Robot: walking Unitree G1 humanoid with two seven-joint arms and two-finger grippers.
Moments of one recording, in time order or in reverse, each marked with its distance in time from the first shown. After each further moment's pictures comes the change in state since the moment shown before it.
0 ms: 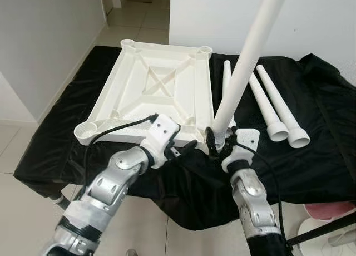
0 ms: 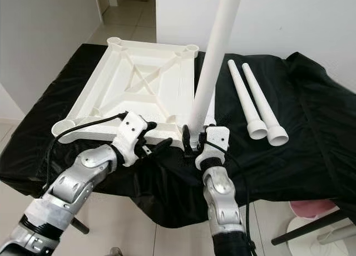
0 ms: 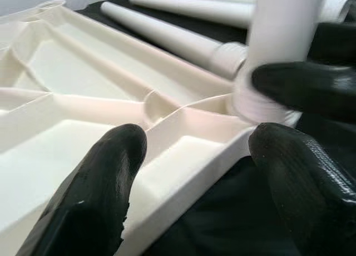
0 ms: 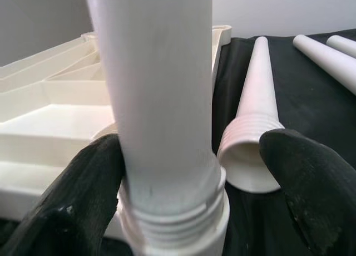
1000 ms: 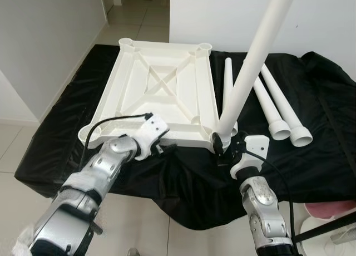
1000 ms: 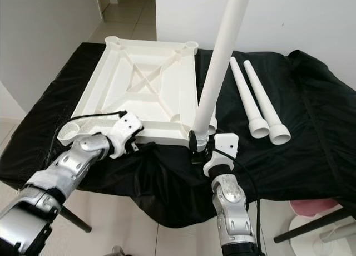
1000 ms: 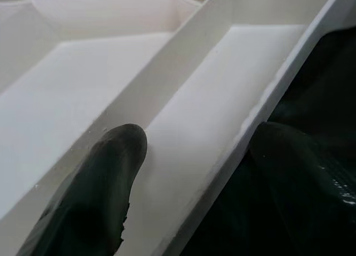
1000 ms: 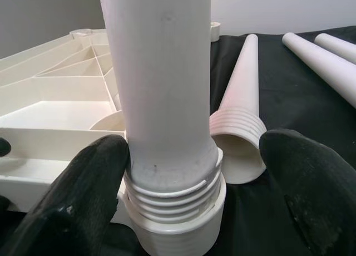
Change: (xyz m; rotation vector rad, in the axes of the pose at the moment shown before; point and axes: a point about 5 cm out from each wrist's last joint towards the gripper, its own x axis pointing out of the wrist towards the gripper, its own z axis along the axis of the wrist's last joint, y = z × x) left arm 0.019 0.040 -0.037 0.111 0.268 -0.083; right arm -0.005 -0.013 0.005 -0.026 -0.005 0.000
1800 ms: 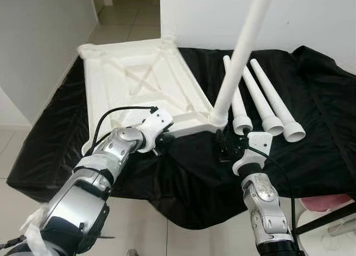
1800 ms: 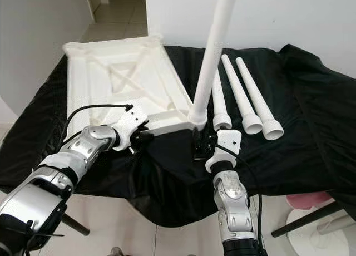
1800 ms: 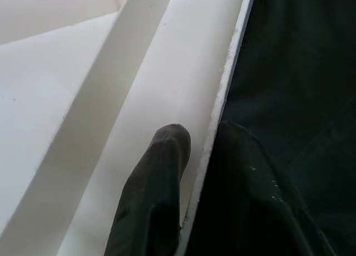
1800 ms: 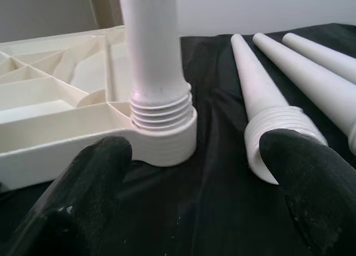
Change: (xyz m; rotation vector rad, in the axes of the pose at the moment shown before) left arm 0.008 0.017 0.004 -0.085 0.096 0.018; right arm 0.004 0.000 0.002 0.005 -0.006 -0.015
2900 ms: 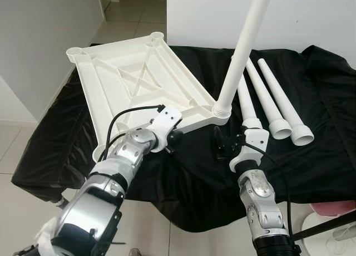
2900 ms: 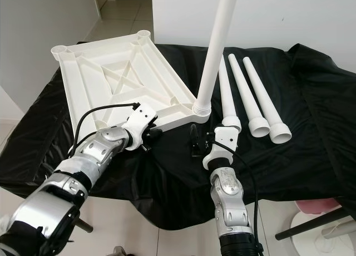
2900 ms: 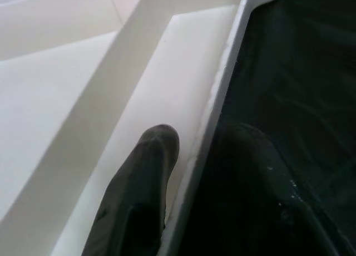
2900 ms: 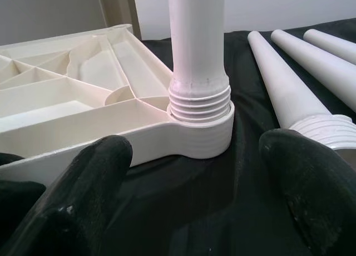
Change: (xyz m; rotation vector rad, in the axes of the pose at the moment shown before) left arm 0.014 -0.032 0.013 -0.052 -0.107 0.063; right arm 0.008 0.005 0.000 0.013 -0.004 0.007
